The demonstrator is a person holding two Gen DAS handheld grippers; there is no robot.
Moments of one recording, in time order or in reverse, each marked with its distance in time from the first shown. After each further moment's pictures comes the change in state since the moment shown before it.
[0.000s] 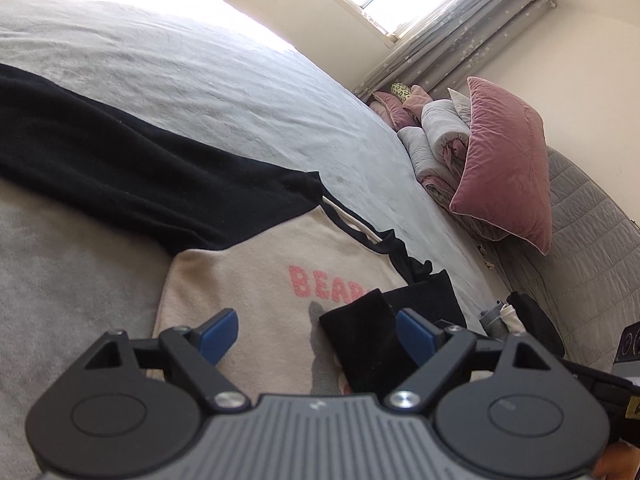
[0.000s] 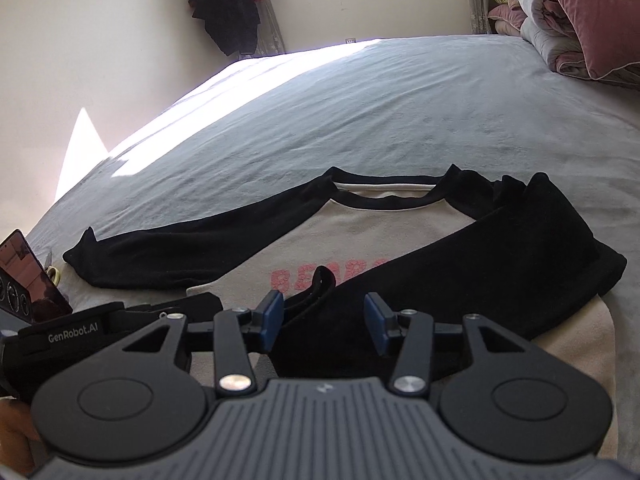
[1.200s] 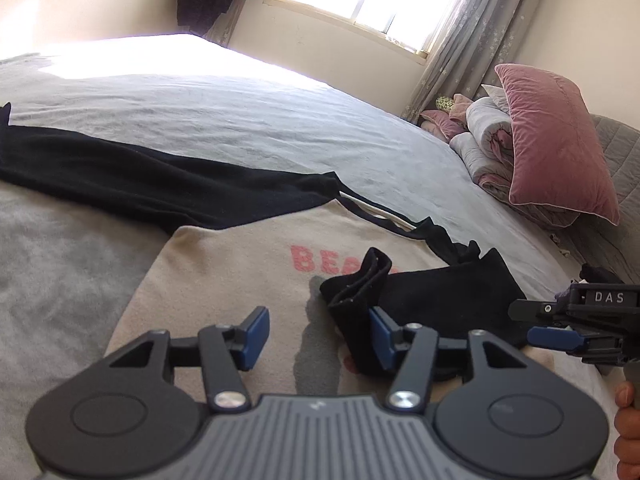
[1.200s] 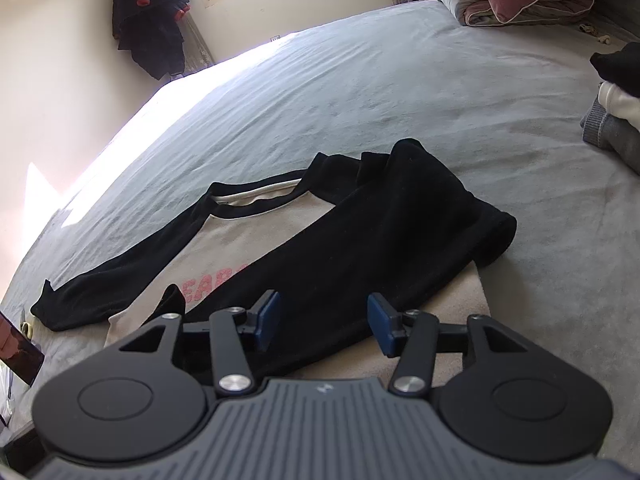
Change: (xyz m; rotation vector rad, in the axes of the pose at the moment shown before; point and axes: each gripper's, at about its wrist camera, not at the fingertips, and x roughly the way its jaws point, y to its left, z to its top) left arm -0.003 -0.056 -0.061 0.152 -0.155 0.291; right arm -0.021 -0.095 0.002 0.197 0.018 -0.085
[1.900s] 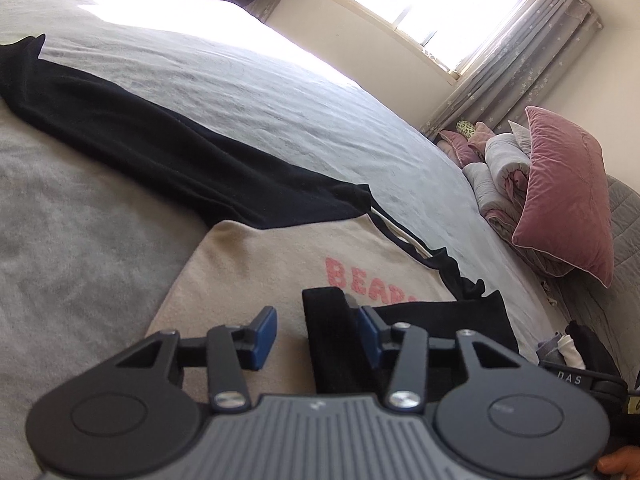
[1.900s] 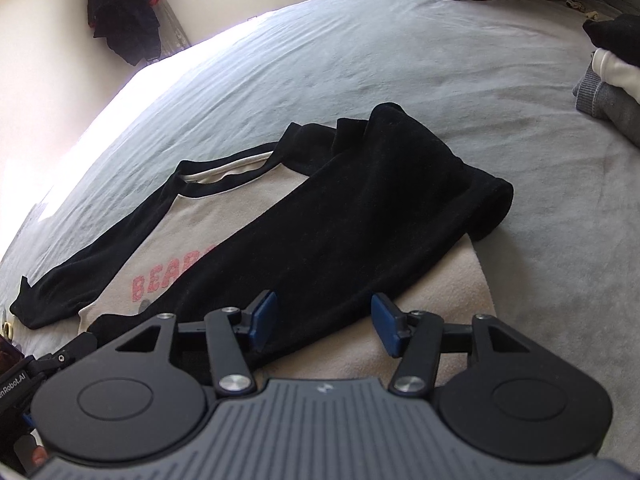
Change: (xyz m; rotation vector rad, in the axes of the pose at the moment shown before) left arm 0.008 0.033 0.014 -0.196 0.036 -0.038; right arm 0.025 -0.007 -0.008 0.028 0.061 -0.057
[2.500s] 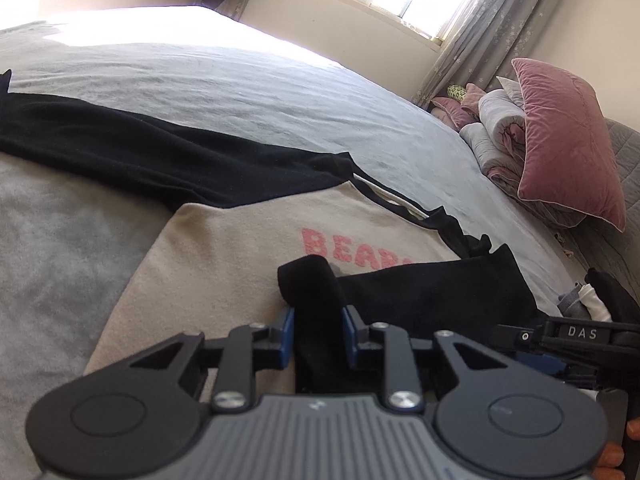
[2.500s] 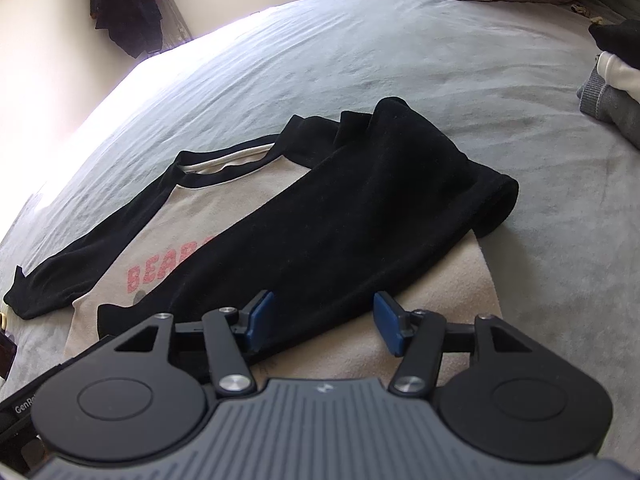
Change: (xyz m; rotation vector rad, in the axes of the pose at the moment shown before) left arm 0.011 -0.027 -0.016 0.165 0.027 0.051; right arm 0.005 0.005 -0.003 -0.031 0.004 -0.016
